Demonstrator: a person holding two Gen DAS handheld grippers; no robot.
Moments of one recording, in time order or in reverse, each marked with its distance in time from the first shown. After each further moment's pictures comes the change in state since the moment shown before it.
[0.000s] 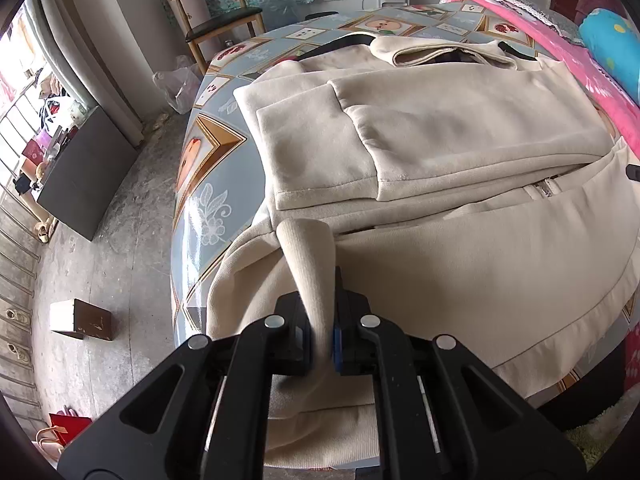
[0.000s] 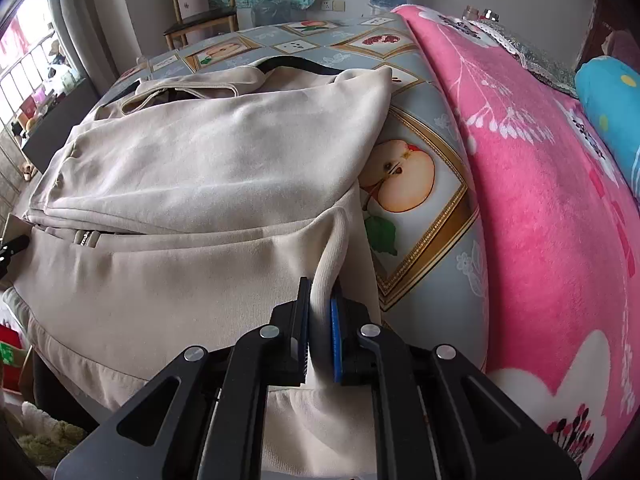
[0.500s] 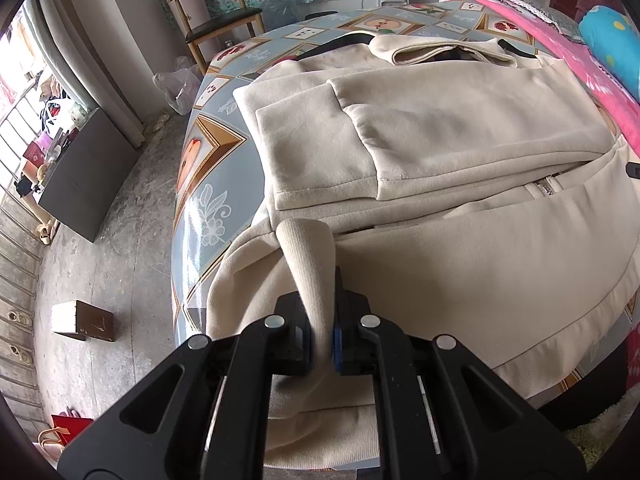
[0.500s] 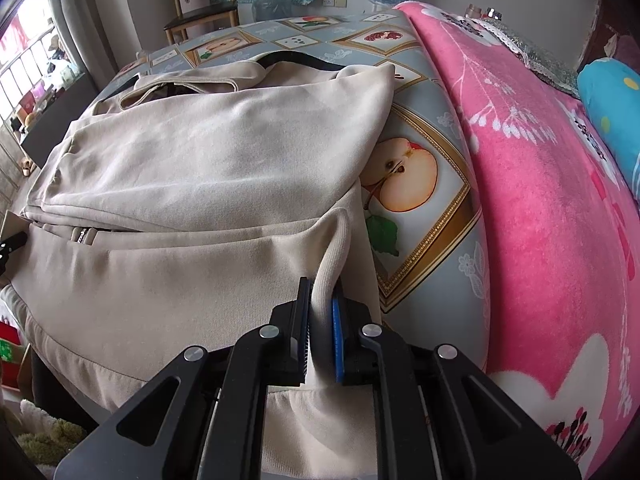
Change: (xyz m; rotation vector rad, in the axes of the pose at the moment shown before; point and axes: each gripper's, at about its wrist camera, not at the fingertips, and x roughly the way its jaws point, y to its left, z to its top) left arm 0.000 0.000 0.000 0.006 0.000 0.005; right arm 0.001 0.001 0.000 -0.005 0.010 -0.003
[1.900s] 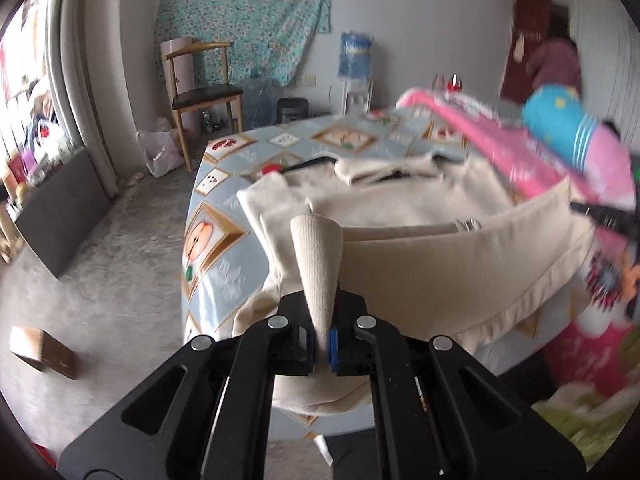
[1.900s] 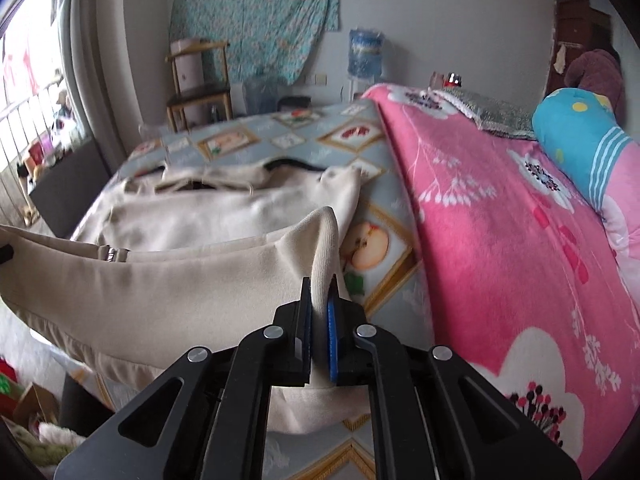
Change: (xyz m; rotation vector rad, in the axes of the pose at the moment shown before) left arm -0.119 0.049 -0.003 -0.079 -0.329 -0.221; right arm -0.103 -0.002 -0.007 0.084 -0.319 -0.028
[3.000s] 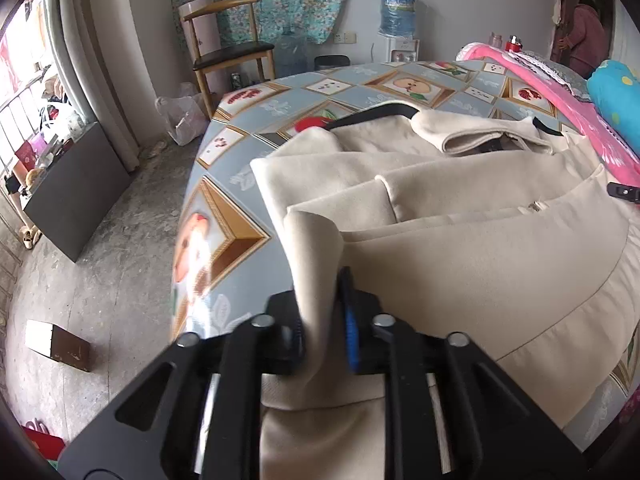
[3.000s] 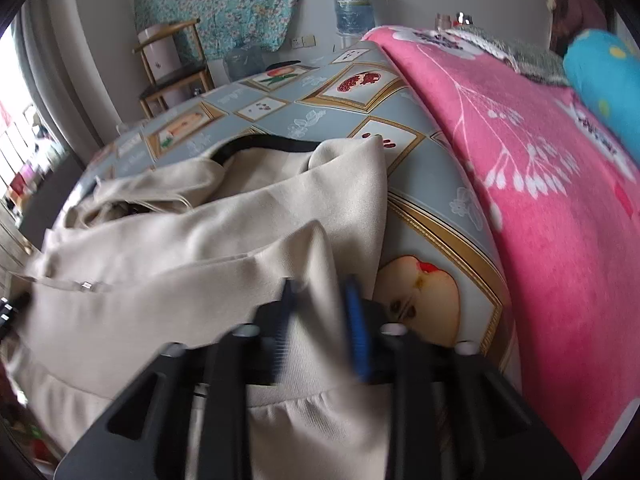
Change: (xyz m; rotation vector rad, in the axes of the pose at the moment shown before) left arm 0.161 0.030 0.017 0.005 0.150 0.176; right arm 0.146 -0.018 0.034 0.156 0.147 0.069
